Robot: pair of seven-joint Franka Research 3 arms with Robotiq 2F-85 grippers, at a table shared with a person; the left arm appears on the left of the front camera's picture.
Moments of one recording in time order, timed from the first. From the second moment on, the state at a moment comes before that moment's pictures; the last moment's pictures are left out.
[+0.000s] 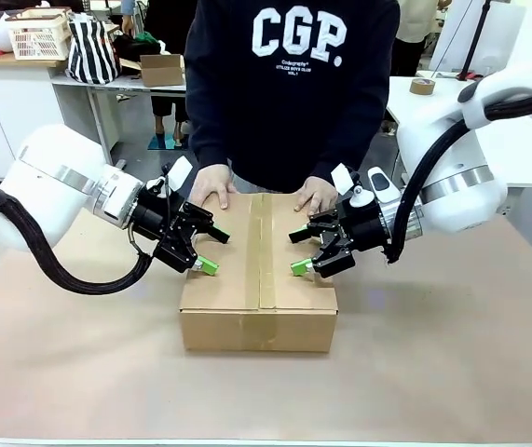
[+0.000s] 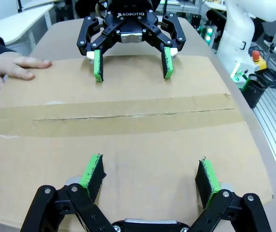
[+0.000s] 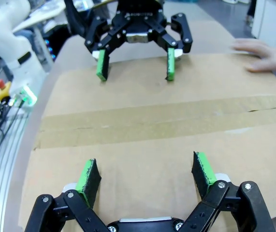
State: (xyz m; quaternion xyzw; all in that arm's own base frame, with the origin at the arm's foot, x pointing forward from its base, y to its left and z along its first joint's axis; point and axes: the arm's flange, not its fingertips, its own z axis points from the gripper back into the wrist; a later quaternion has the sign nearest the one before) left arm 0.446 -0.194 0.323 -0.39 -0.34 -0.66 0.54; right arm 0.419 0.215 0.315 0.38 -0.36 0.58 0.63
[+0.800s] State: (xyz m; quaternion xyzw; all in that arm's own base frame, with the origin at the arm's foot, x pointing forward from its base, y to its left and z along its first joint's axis) left arm 0.446 -0.194 0.323 -0.39 -0.34 -0.66 0.54; right arm 0.419 0.215 0.315 0.38 -0.36 0.58 0.63
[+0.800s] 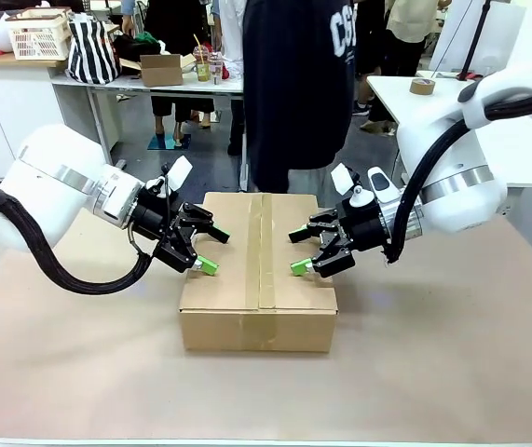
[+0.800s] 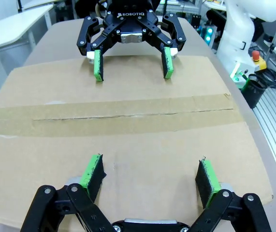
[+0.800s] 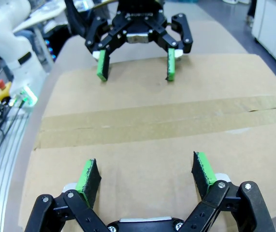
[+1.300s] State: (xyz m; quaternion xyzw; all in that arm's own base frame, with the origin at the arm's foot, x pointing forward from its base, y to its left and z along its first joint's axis) left arm 0.446 -0.194 0.323 -0.39 -0.34 -0.66 0.54; right arm 0.419 0.215 0.315 0.38 -0.36 0.58 0.63
